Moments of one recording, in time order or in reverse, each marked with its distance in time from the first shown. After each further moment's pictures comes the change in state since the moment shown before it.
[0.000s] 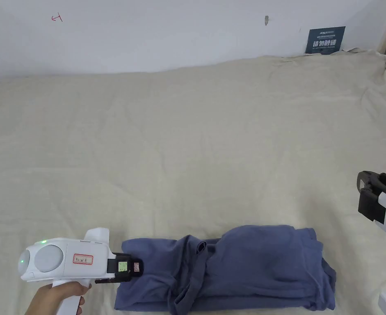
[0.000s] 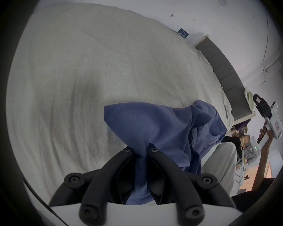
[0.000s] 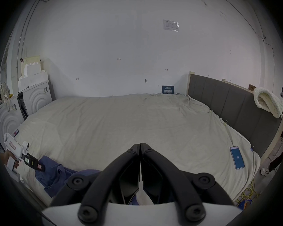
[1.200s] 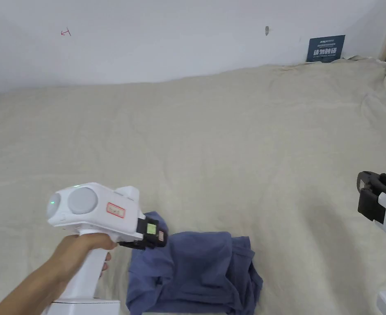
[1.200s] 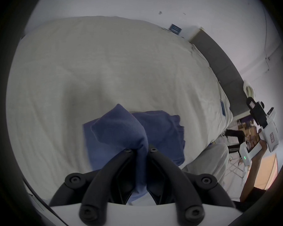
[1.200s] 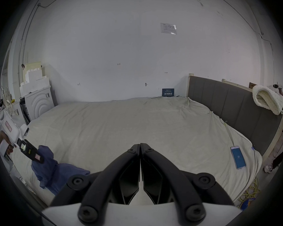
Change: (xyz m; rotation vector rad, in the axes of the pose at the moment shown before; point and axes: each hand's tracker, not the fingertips) left arm 0.141 0.049 0.030 -0.061 0.050 -0.094; right arm 0.016 -0.001 0.015 0.036 0.018 -0.033
